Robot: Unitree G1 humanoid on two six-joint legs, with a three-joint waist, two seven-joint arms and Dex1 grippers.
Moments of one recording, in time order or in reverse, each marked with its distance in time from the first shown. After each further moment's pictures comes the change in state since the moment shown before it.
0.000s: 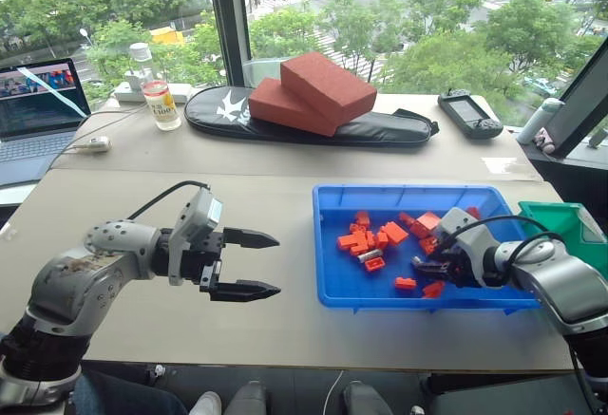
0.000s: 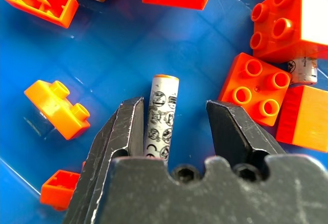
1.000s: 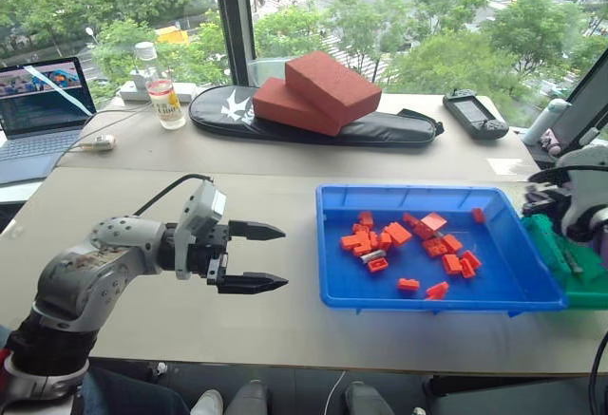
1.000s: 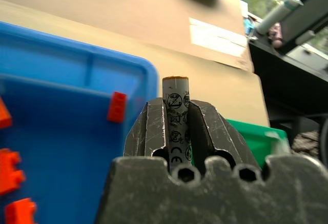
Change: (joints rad) left arm -0.044 -0.044 -0.001 -0.002 -0.040 0.016 0.048; right arm -0.019 -0.008 -0.493 0.187 -0.155 -0.004 -0.441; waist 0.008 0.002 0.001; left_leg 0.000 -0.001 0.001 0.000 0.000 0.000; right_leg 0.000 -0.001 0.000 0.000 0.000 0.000
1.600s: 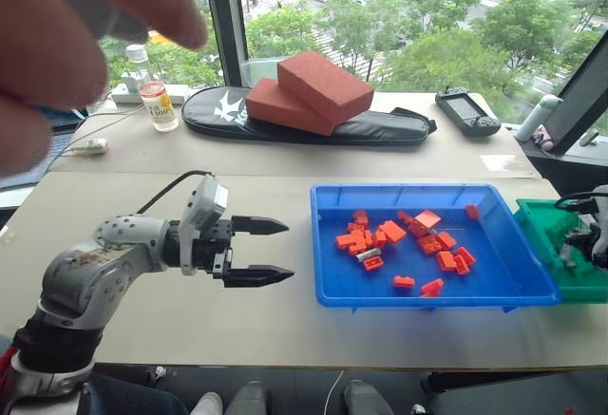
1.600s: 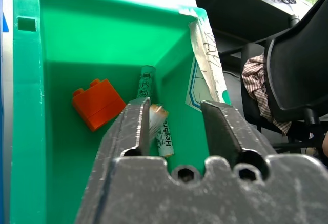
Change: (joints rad) left arm -0.025 -0.027 -0.001 -0.001 0.006 0.010 0.059; right arm 0.072 0.022 -0.022 0.101 -0.037 0.002 -0.023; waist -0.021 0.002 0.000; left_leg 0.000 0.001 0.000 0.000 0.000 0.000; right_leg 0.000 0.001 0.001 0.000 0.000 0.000
